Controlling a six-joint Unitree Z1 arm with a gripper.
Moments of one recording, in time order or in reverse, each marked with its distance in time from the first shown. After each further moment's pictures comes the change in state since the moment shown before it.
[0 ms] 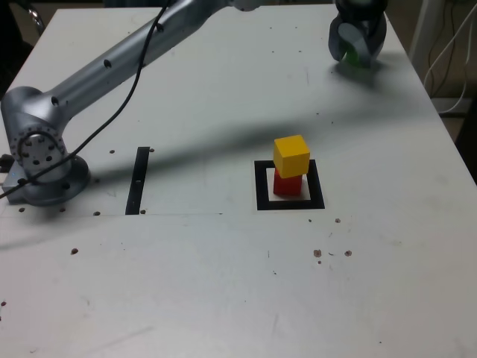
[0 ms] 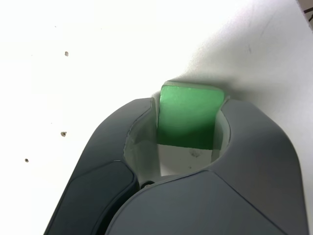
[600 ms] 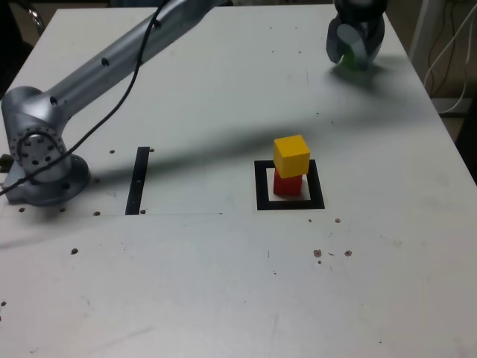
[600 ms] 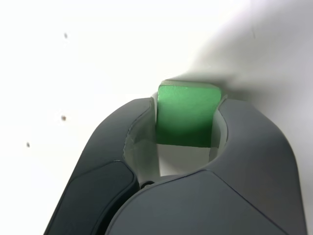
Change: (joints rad) arm -0.028 -0.066 0.119 -0.003 0.010 -0.032
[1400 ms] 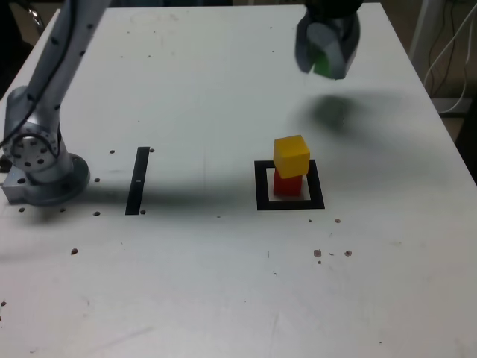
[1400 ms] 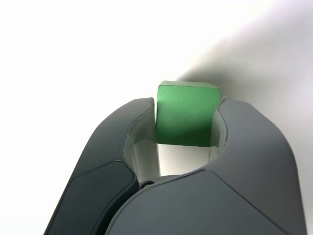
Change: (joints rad) arm -0.171 -0.524 0.864 -0.226 -0.034 -0.299
